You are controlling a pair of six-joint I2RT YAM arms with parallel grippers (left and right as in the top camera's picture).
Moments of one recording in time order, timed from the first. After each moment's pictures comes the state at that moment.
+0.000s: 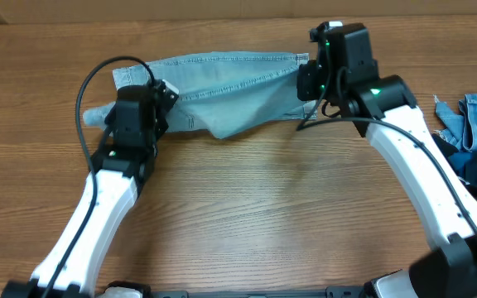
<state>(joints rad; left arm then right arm) -0.17 1.38 0.94 -0.23 -0.39 0.64 0.31 1.65 1.51 -0.66 -0.03 0.22</state>
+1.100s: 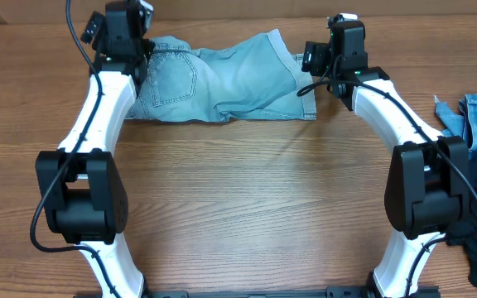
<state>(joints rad) -0.04 2.03 1.68 -0.26 -0.47 0.55 0.17 2.04 1.51 -0.22 0.12 0.22</state>
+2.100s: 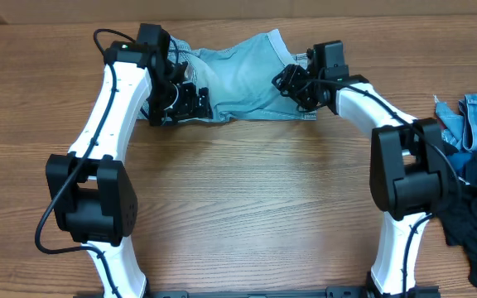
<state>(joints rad) -0.14 2.03 1.79 -1.23 0.36 -0.16 0.20 2.20 1.52 -0.24 -0.41 0.73</state>
